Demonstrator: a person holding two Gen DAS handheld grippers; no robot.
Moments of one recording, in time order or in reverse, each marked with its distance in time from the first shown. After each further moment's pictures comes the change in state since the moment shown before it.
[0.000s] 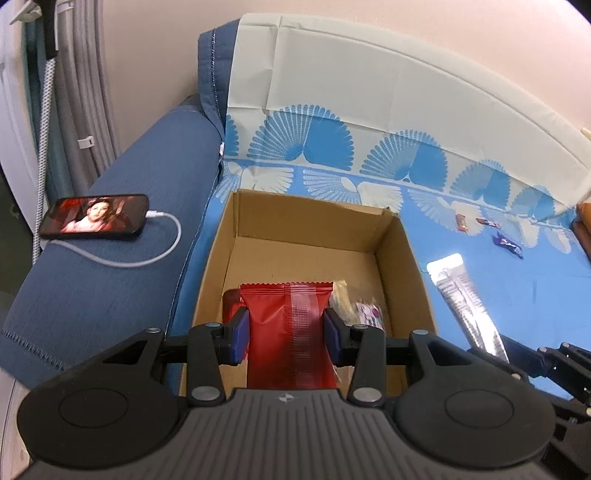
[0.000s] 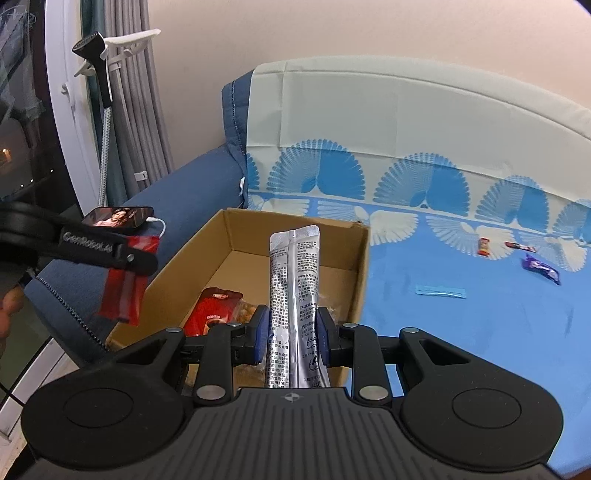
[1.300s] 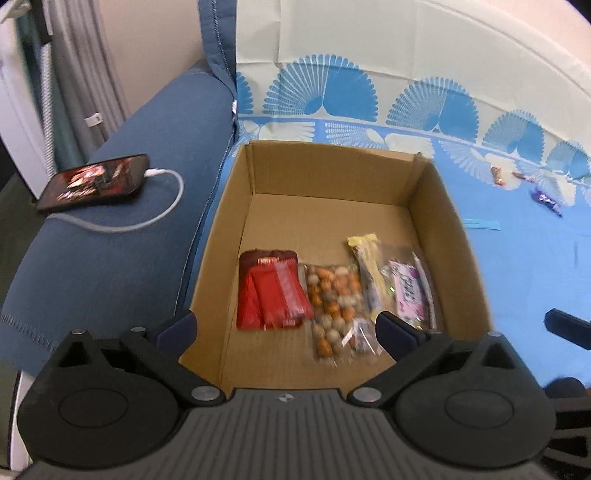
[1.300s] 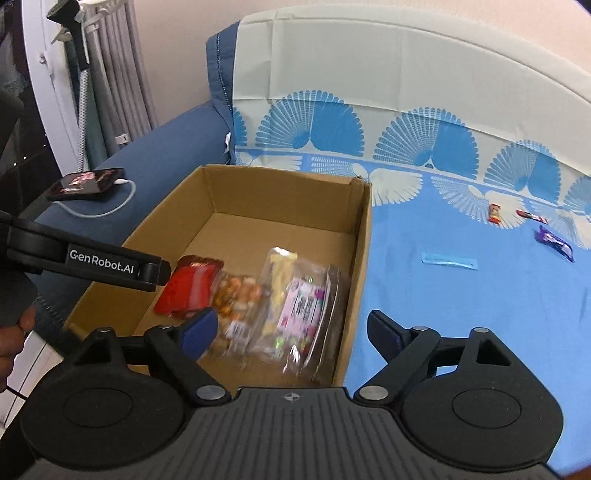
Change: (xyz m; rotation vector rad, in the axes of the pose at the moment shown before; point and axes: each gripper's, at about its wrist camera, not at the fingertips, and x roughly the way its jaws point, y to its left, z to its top) left arm 0.035 -0.008 -0.031 0.044 0.099 0.110; right arm 0.038 -0.004 -0.014 0.014 0.116 -0.027
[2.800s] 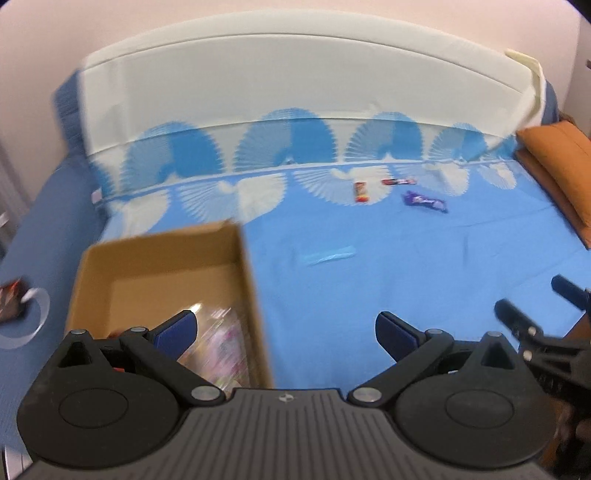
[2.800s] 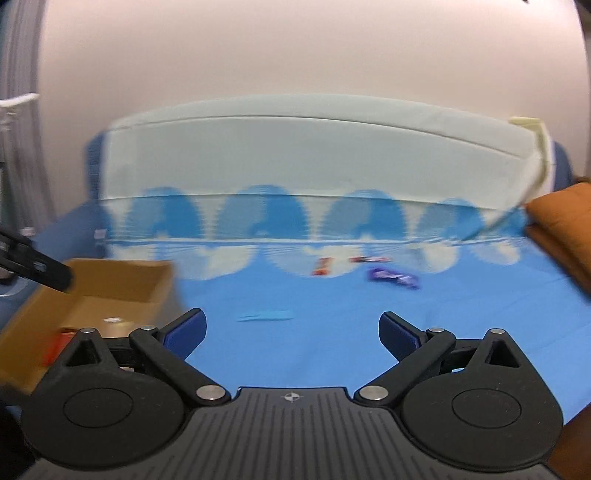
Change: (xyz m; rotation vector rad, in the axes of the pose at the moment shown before) left arm -0.058 -0.203 0.074 0.243 -0.062 -0.213; right arm -0.105 -0.217 -0.017 0.121 -0.264 -0.332
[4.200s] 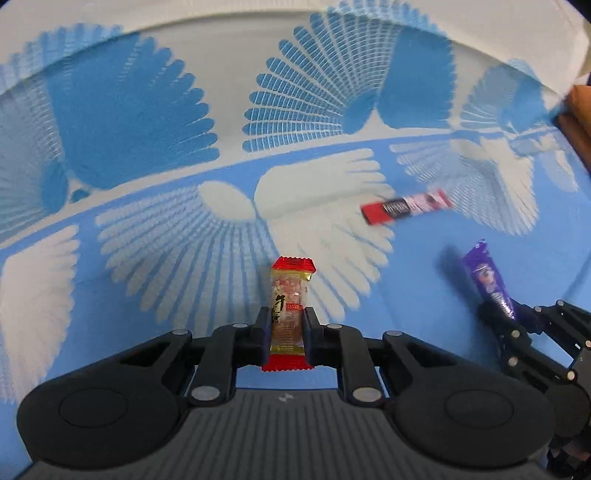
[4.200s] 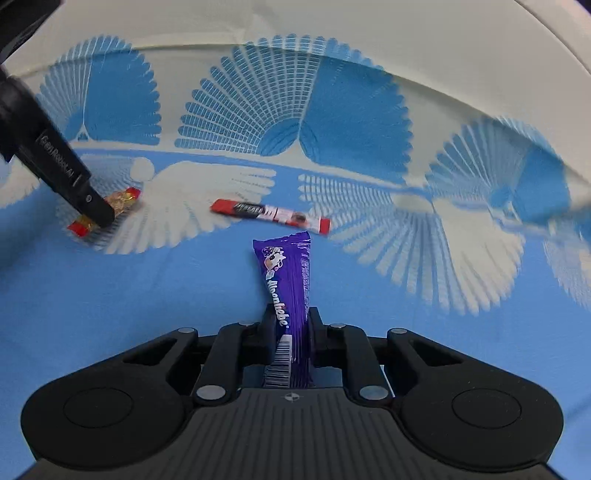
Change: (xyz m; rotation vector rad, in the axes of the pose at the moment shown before) left arm 0.450 -0.131 0.193 0.079 0.231 -0.142; right arm 0.442 -0.180 -0.014 -0.080 0.249 0.039
